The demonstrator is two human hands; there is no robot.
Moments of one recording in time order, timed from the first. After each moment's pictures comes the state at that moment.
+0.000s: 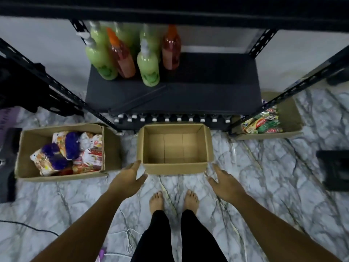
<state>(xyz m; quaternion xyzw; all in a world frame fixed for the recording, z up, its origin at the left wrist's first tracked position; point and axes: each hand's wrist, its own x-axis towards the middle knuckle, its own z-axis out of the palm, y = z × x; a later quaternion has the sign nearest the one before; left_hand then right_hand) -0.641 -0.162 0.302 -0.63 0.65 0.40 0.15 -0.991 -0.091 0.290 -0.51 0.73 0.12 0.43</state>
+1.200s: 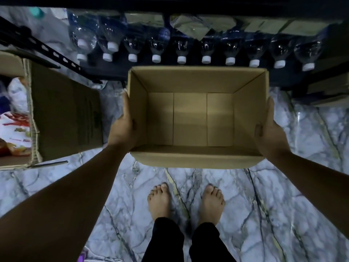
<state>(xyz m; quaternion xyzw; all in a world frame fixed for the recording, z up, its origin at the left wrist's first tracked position) -0.643 -0.272 -0.086 -0.71 0.62 0.33 -0.03 -1.044 -0.201 -0.107 -0.51 0.81 -0.08 0.28</state>
